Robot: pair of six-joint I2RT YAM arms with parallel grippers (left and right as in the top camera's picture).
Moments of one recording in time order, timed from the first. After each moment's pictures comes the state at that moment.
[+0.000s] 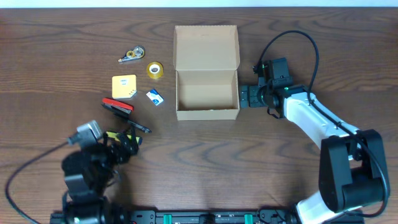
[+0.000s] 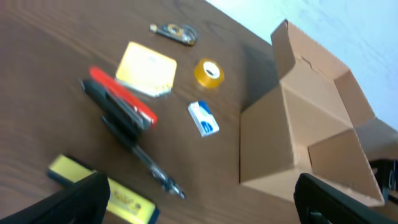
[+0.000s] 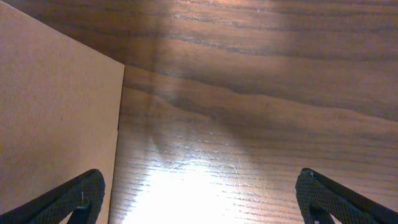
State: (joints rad) left arm 0.13 0.38 0.37 -0.46 0.26 -0.46; right arm 0.21 1.74 1.00 -0.35 -0.05 0.15
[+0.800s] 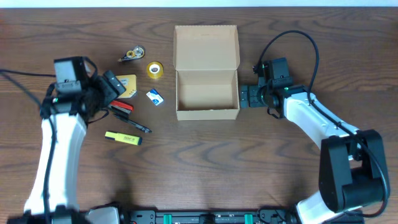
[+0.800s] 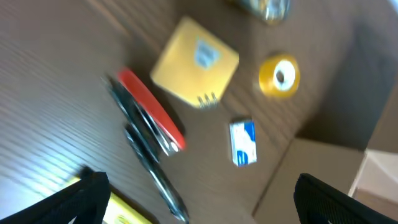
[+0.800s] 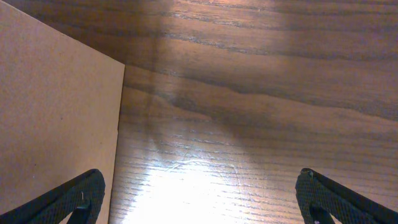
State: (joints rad) left arm 0.13 1.42 1.08 -0.73 0.19 -0.57; right arm 0.21 1.74 1.00 -0.35 -0.05 0.15
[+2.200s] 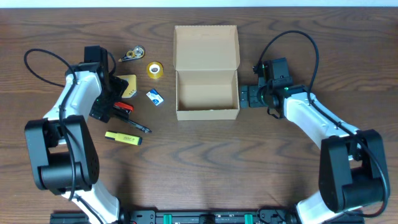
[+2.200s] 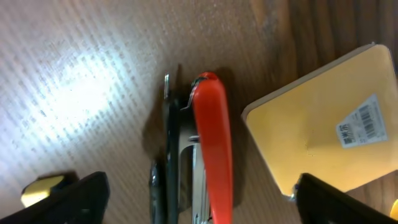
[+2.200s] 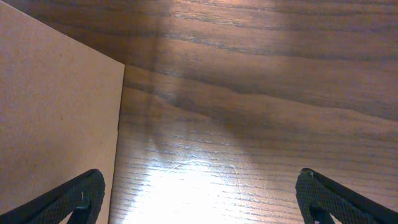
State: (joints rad) left arm 0.09 1.88 1.27 -0.82 -0.04 -1.05; right arm 0.21 1.74 1.00 -0.35 -0.05 0.15
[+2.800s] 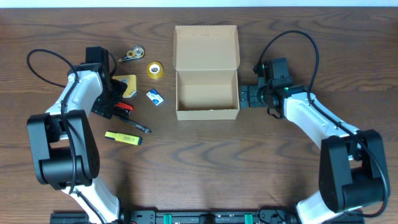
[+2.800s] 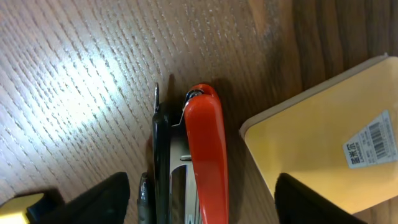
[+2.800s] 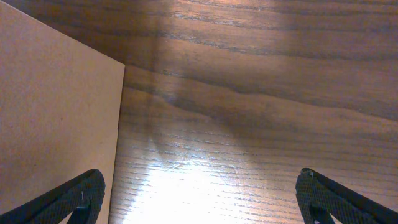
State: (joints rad) left arm 0.09 1.92 1.27 -0.78 -0.04 -1.06; right arm 0.21 1.74 1.00 -0.35 -0.05 0.15
